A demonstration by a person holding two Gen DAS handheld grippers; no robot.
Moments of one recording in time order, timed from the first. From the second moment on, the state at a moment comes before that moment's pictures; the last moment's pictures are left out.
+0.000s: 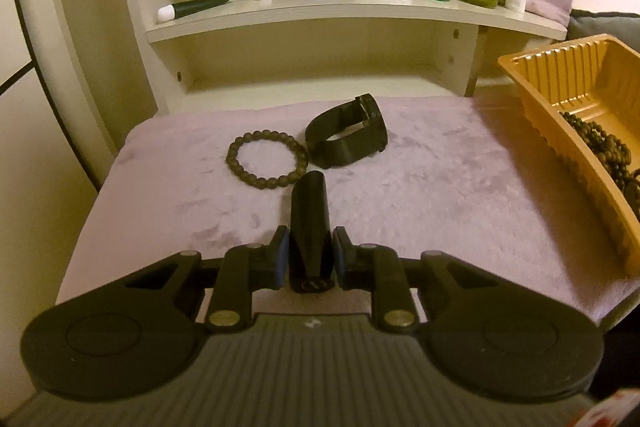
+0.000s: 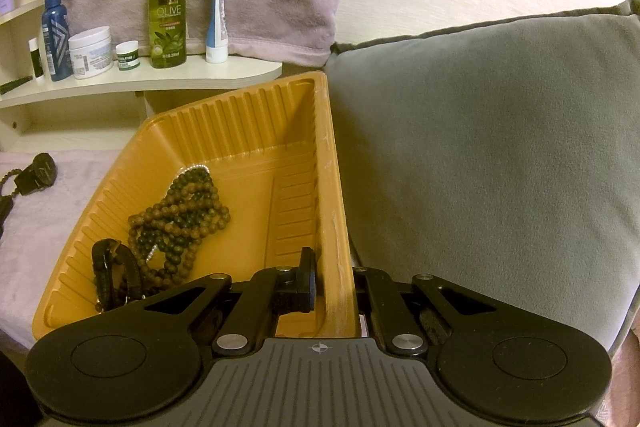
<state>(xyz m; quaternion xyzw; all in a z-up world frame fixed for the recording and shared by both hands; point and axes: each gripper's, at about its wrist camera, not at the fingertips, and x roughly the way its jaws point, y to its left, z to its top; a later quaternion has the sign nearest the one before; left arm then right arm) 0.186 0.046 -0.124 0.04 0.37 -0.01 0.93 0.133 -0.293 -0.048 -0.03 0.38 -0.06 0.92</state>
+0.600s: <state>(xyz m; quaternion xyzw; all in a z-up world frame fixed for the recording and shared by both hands) 0.181 0.034 -0.096 0.03 0.35 -0.03 0.93 0.133 -0.291 -0.046 -0.03 0.37 -0.06 0.93</state>
